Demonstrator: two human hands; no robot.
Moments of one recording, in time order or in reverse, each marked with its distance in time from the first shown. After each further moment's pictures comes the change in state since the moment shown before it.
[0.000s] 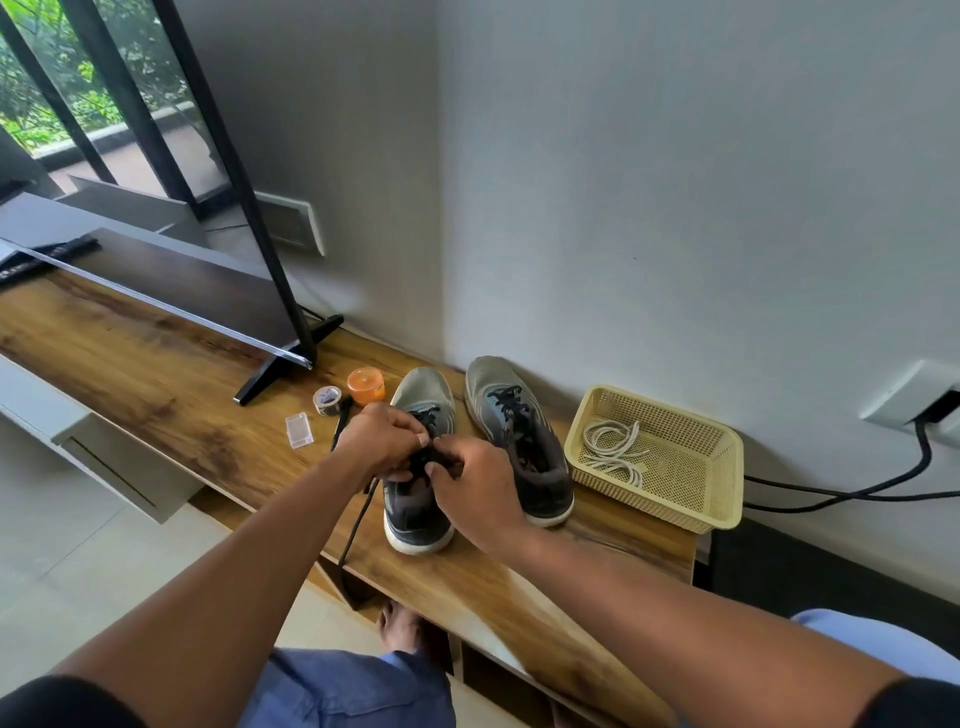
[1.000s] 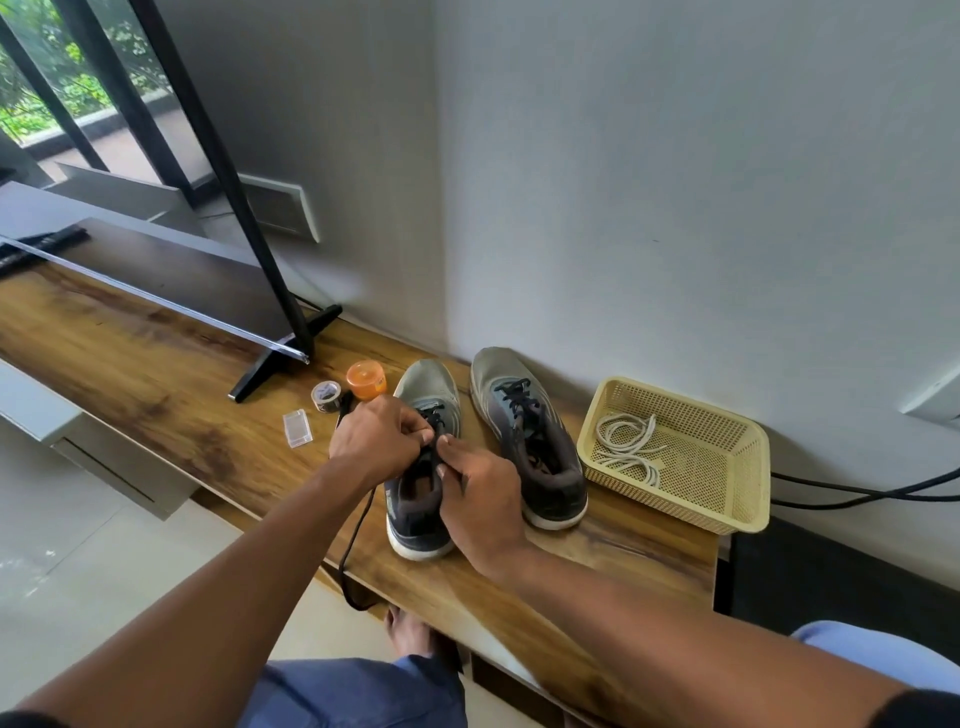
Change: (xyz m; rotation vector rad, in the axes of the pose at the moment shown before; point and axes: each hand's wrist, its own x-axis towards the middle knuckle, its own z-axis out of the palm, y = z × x) left_hand 0.007 -0.005 -0.001 0.478 0.156 0.267; right_hand -0.005 0.010 0.020 -0.050 0.165 -0.072
